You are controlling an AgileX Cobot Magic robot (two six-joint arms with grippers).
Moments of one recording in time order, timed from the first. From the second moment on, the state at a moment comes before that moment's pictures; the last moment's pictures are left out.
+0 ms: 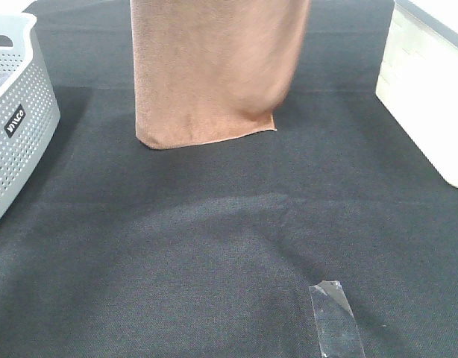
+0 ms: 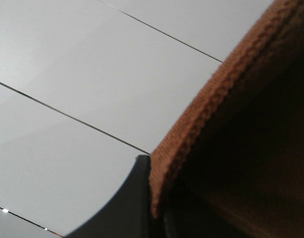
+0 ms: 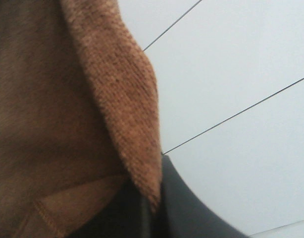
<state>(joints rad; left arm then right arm) -0.34 2.06 -2.34 0.27 0.19 0.86 0.24 1.94 -2.36 0.25 0.74 -1.10</state>
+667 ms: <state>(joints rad) -0.30 2.19 -2.34 0.27 -0.18 0.85 0.24 2.08 -2.36 0.31 0.16 -1.12</state>
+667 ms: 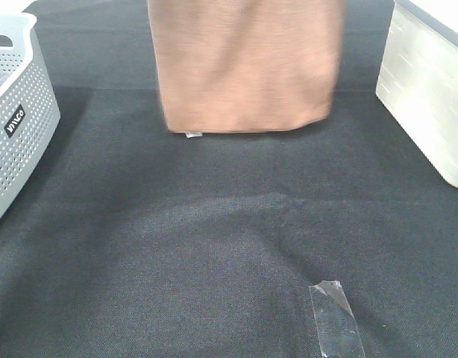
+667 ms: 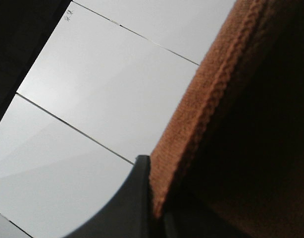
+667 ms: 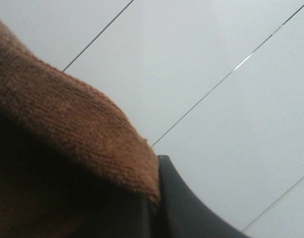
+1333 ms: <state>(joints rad) -0.26 2.43 -2.70 0.17 -0.26 0.85 0.24 2.20 -2.36 0.47 -0.02 -1.03</state>
